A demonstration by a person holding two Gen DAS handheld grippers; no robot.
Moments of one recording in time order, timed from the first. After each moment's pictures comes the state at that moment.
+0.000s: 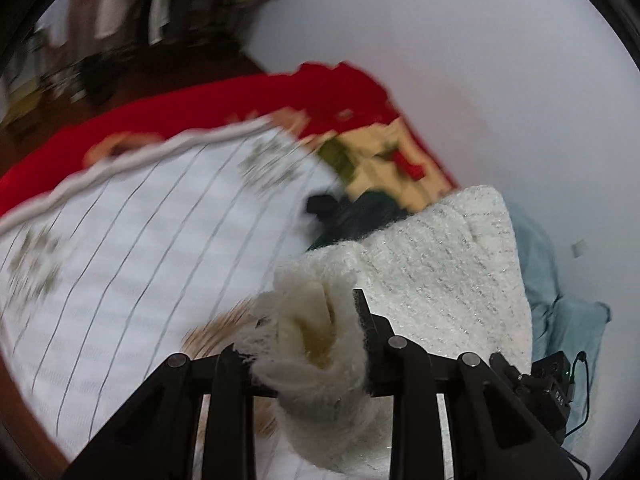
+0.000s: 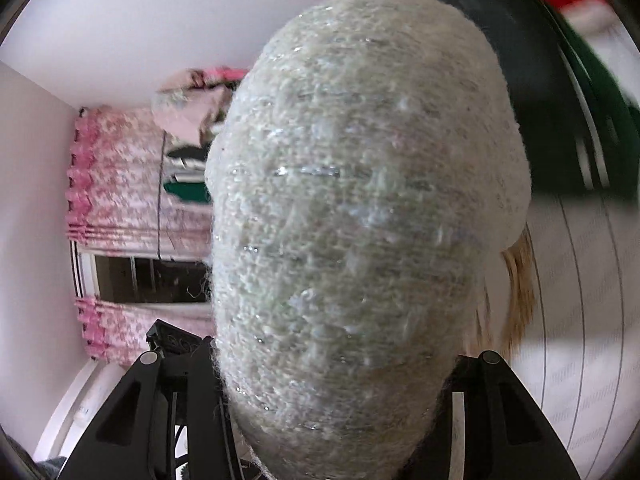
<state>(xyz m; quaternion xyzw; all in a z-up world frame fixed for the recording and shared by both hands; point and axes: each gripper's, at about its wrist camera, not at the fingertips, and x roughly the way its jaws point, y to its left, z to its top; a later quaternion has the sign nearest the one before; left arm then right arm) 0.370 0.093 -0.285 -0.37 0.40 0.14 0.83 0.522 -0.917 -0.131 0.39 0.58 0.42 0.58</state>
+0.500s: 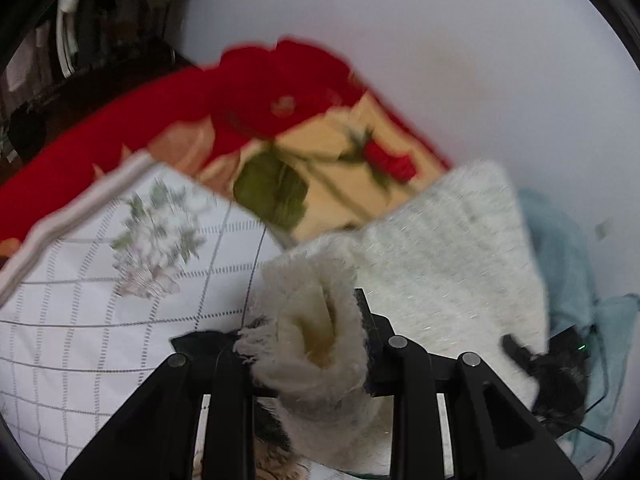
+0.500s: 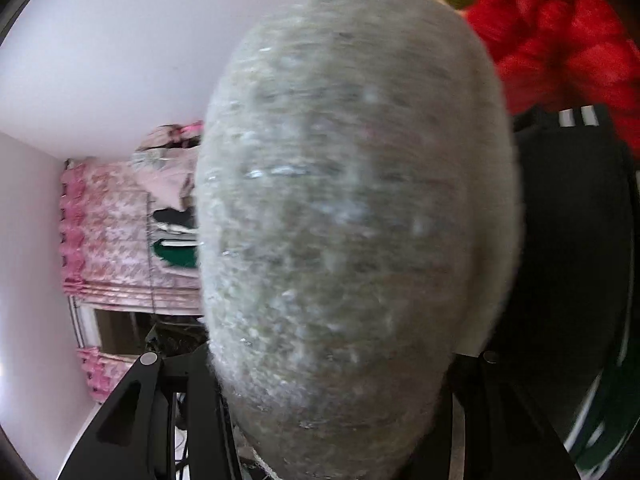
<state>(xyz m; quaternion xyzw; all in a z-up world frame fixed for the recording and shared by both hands) 0.613 0.095 -0.415 -0.30 0.46 0.10 0.83 0.811 -0.909 -0.211 0.42 0.57 0.38 0.59</state>
